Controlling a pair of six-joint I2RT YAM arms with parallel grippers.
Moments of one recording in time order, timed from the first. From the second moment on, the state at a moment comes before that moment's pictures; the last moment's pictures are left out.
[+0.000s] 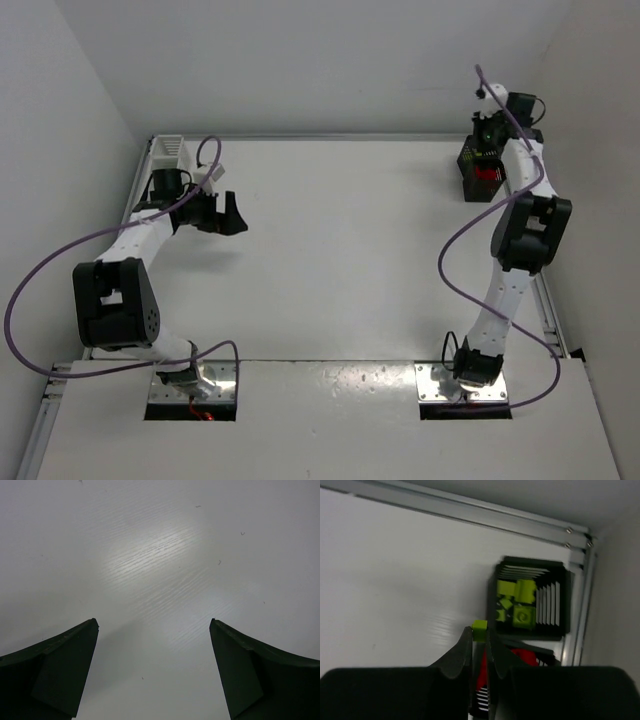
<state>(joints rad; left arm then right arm) 0.12 1.51 1.02 -0.39 0.65 0.18 -0.20 2.18 1.94 -0.42 -0.30 -0.40</state>
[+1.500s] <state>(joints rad) 0.12 1.58 1.04 -0.36 0.66 0.14 -0.28 2.32 2.07 -0.33 -0.17 -0.18</state>
